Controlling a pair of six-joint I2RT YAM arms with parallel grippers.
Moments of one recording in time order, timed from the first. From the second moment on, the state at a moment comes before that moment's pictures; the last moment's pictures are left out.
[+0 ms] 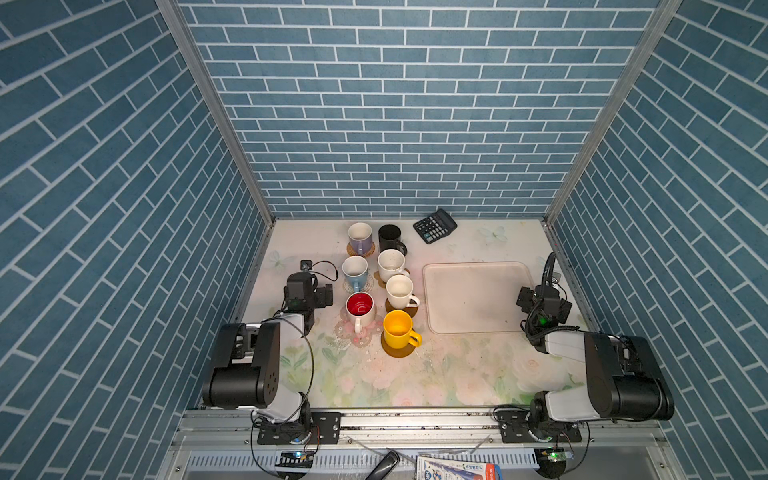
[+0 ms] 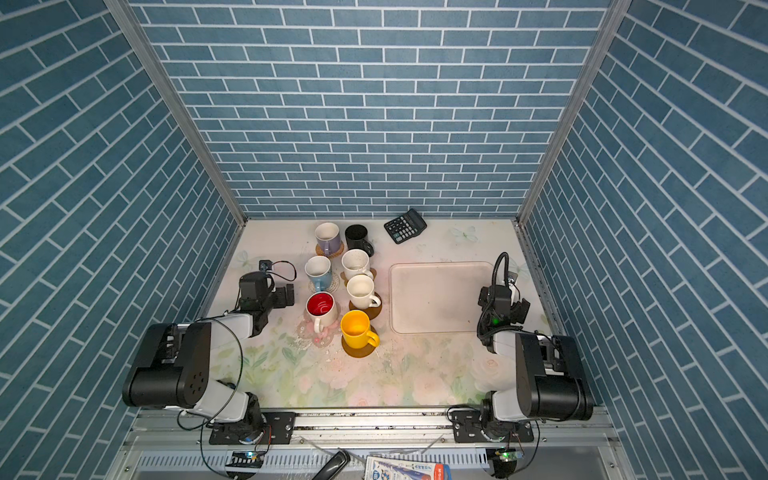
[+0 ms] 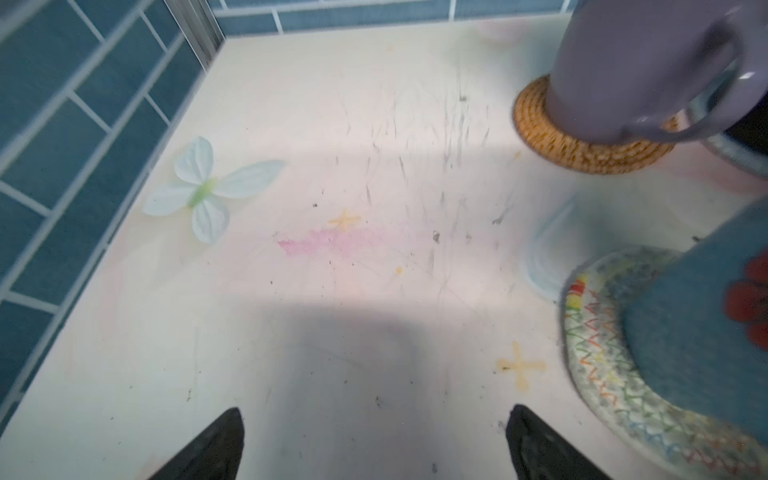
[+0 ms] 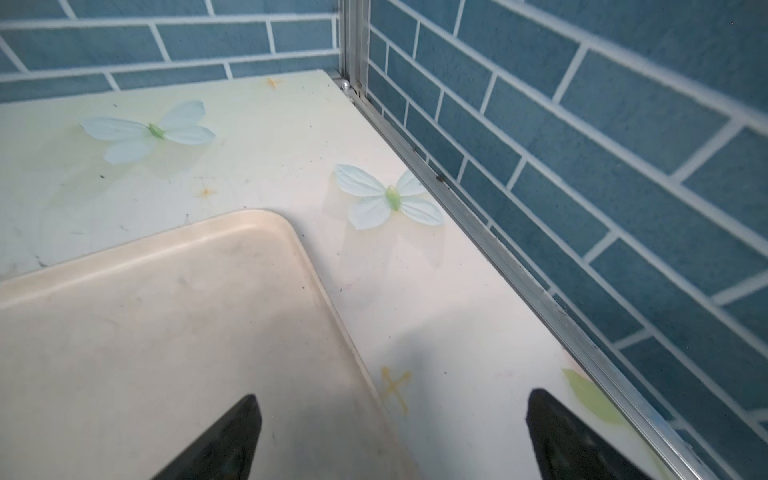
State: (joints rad) left arm 0.00 1.49 0.49 0.42 -0.13 0.00; right arm 0.00 1.43 0.34 0.64 0.44 0.10
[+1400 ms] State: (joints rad) left arm -0.02 1.51 0.34 0.83 -0.23 0.02; right arm -0.05 1.55 0.38 0.78 0.05 0.00
